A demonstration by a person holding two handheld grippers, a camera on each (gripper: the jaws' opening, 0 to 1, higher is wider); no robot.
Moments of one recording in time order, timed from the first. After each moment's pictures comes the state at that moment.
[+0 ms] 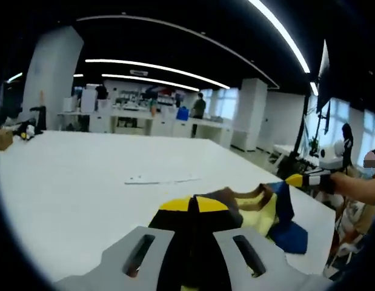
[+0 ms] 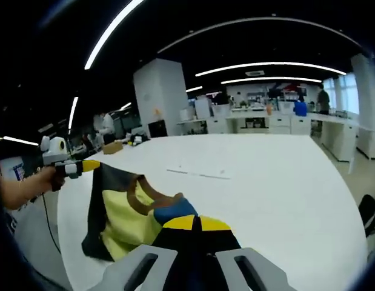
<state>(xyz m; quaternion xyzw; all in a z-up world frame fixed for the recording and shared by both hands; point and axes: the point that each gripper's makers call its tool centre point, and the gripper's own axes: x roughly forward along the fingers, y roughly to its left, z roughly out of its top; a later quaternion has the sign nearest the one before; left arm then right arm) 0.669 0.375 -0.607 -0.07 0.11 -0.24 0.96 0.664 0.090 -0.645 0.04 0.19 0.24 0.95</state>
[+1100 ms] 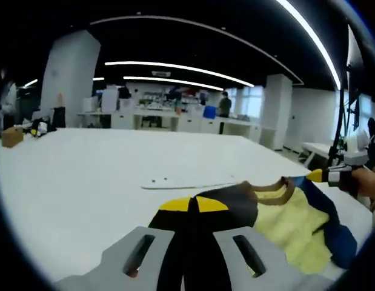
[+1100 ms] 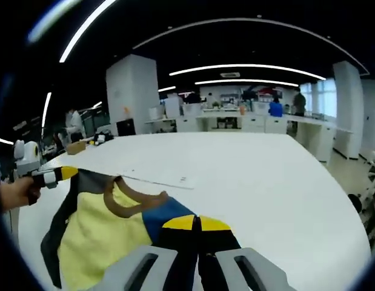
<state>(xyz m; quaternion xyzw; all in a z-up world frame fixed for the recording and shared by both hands) 0.787 0.385 -0.690 -0.04 0.13 -0.15 0.98 0.788 0.086 -0.708 0.01 0.21 0.14 0.97</state>
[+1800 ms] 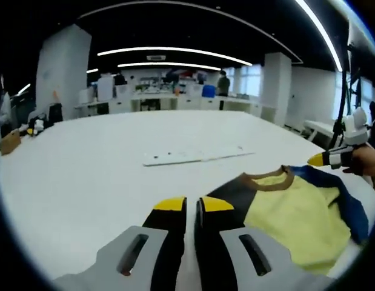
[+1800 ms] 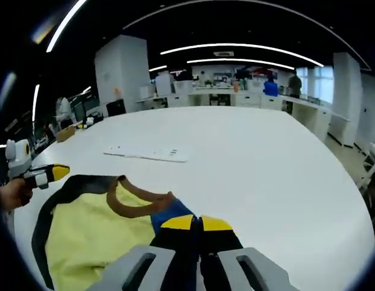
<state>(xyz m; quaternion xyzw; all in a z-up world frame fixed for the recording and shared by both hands) 0.789 0.390 -0.729 0.00 0.19 -0.16 0.97 0.793 0.084 -0.752 0.02 0.28 0.12 0.95</state>
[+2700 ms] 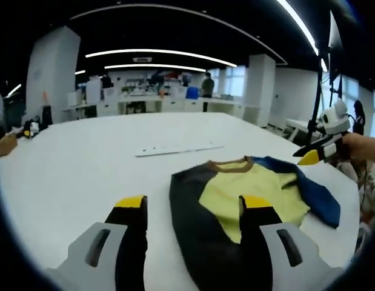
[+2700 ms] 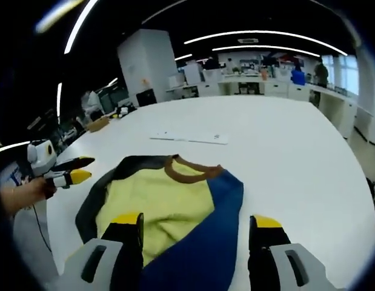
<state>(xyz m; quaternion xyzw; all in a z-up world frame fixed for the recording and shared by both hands) 0.689 0.393 -0.705 -0.01 0.18 -0.21 0.96 0.683 0.115 -0.716 0.03 0.33 0.23 0.92</state>
